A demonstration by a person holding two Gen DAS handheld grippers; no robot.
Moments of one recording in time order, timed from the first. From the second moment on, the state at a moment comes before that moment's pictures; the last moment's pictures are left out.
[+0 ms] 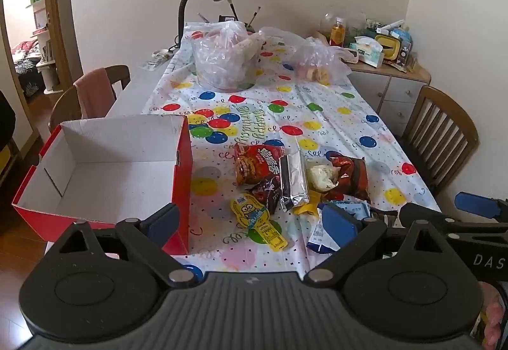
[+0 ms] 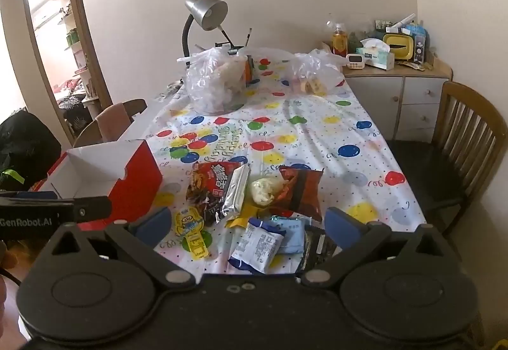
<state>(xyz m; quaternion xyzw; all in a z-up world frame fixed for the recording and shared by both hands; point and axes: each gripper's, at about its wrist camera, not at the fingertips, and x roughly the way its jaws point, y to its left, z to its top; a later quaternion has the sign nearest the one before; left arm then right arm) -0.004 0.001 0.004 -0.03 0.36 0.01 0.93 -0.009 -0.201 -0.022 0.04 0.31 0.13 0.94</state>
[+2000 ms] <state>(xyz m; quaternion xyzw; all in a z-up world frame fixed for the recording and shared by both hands) -0.003 0.000 0.014 -0.03 0.35 -0.02 0.94 -0.019 -0.191 -0.004 0.02 0.28 0.10 0.96</state>
